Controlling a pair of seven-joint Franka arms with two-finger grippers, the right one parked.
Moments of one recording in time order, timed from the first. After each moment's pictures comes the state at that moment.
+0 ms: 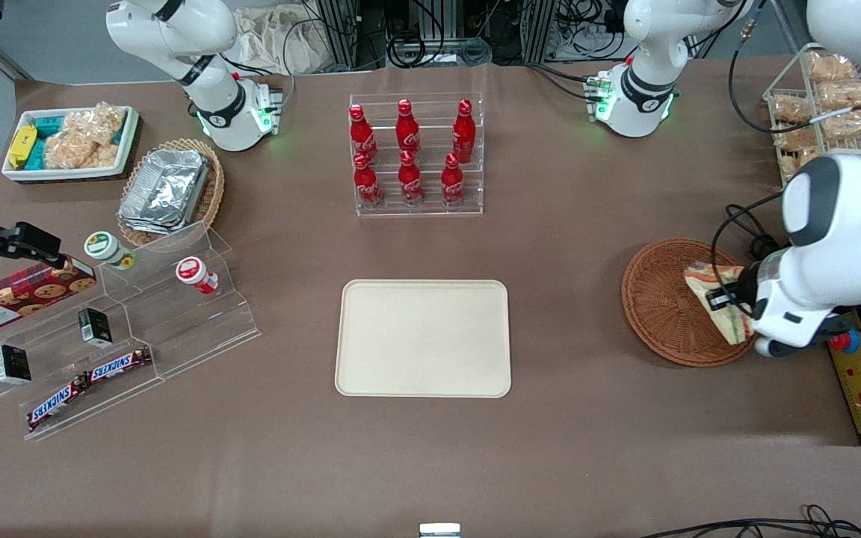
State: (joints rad) arm 0.25 0.29 -0.38 -1.56 0.11 1.68 -0.45
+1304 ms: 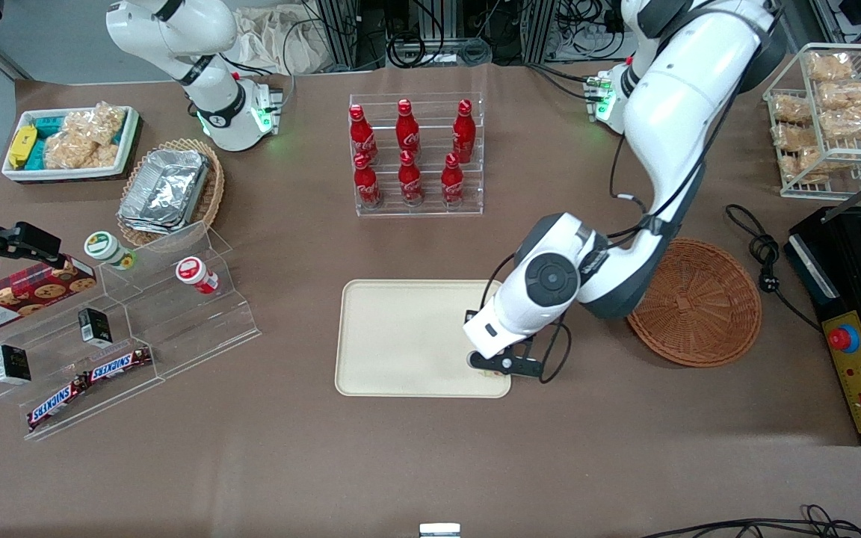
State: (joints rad) arm -0.25 0.81 -0.42 -1.35 0.17 2.15 -0.50
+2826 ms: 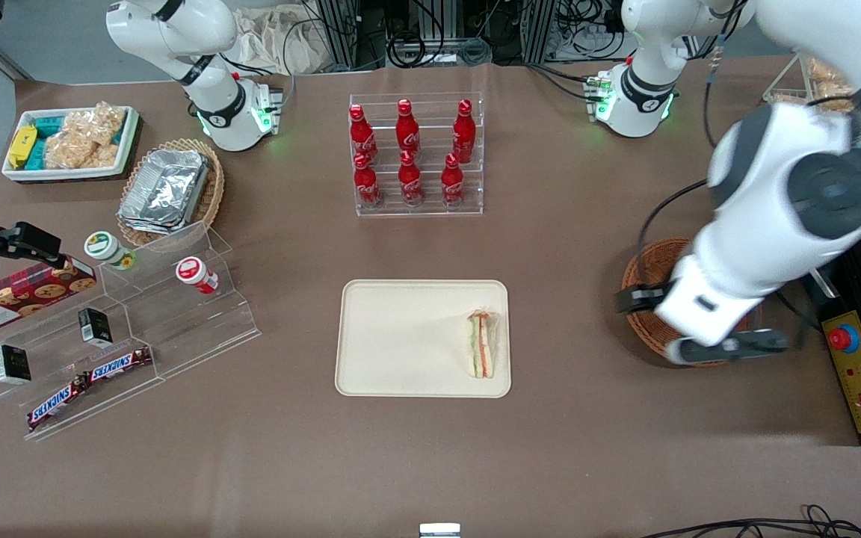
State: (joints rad) arm 0.04 0.41 -0.38 -1.21 0.17 1.58 -0.38
